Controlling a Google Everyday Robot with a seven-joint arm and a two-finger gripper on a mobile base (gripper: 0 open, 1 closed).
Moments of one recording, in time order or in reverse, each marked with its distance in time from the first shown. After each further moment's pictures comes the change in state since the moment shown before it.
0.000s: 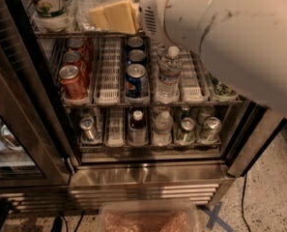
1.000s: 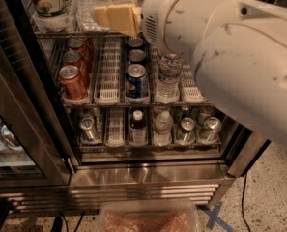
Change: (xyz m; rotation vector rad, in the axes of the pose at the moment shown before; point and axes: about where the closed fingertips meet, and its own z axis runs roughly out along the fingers) arm 0.001 -0.008 -0.001 0.043 -0.099 0.012
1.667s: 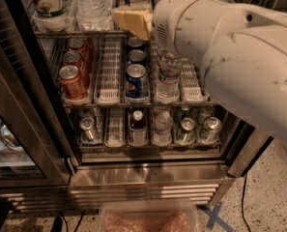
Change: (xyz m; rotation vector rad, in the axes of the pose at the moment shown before) arm 0.017 -0.021 0.004 0.018 0.014 -0.082
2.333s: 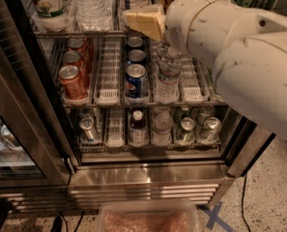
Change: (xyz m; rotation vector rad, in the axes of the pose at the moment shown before) arm 0.005 -0.024 -0.004 0.042 -0.024 -0.073
